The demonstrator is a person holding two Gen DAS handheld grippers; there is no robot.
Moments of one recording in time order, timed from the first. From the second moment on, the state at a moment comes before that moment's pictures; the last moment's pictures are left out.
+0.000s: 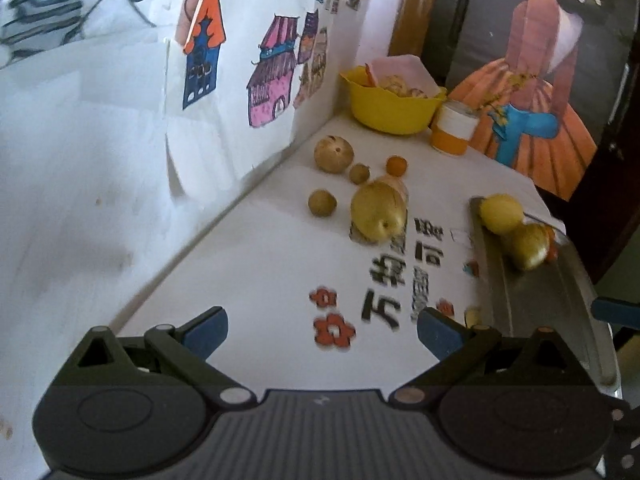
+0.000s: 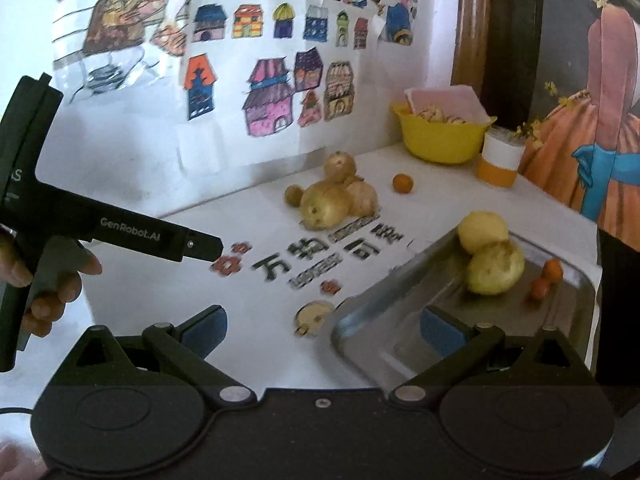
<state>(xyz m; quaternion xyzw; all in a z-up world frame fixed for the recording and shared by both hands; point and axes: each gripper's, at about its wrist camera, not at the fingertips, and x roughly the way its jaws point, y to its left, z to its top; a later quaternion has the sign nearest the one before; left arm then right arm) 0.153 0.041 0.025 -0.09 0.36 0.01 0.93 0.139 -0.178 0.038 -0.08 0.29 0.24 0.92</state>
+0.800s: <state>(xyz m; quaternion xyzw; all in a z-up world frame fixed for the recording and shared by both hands) 0.259 0.042 0.022 -0.03 0.33 0.06 0.94 0.257 -0.125 0.023 -0.11 0.26 0.27 0.92</state>
